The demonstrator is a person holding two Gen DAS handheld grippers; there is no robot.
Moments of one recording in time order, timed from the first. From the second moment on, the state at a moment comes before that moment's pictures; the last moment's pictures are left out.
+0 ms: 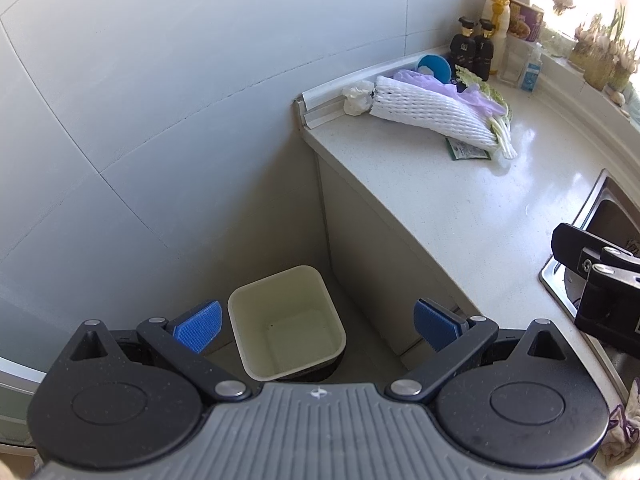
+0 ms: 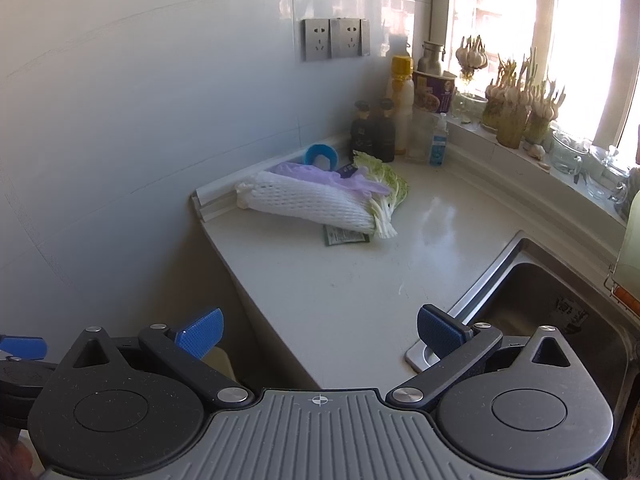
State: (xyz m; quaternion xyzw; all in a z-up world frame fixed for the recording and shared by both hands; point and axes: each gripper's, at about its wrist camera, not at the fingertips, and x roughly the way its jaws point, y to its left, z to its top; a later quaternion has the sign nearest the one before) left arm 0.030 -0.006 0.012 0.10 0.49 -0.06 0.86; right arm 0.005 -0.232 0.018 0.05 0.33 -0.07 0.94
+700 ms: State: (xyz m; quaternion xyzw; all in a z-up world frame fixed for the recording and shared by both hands) left arm 0.153 -0.049 -0.027 0.09 0.44 -0.15 0.88; right arm 0.134 -0.301 -0.032 0.09 0.31 -0.04 0.95
